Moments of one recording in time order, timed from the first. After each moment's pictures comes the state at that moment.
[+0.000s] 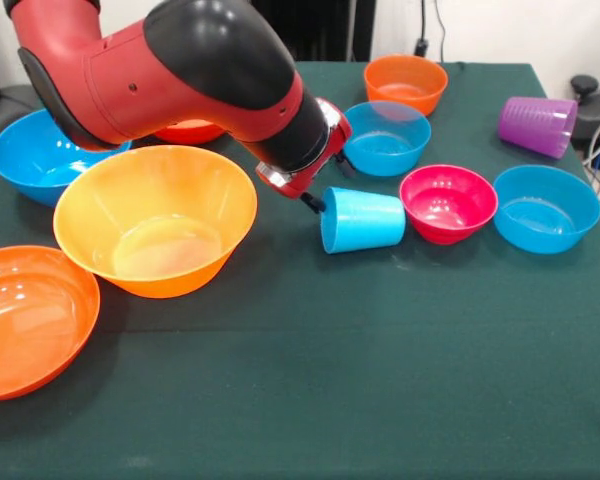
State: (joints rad) arm -0.83 -0.17 0.80 1.38 -0.55 1.16 1.09
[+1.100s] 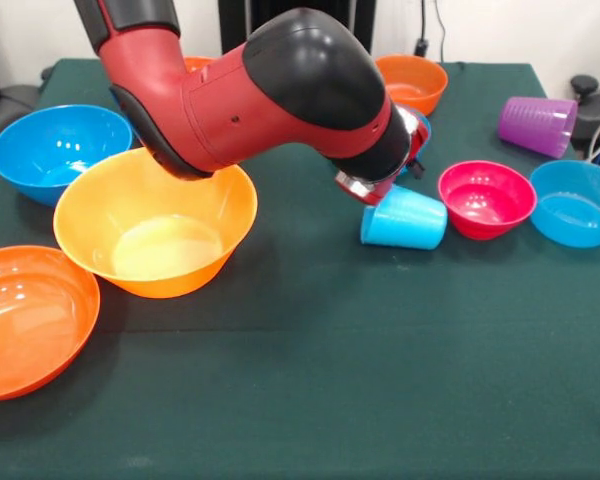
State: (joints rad) arm -0.71 -0.13 0.80 1.35 -0.47 1.16 1.09
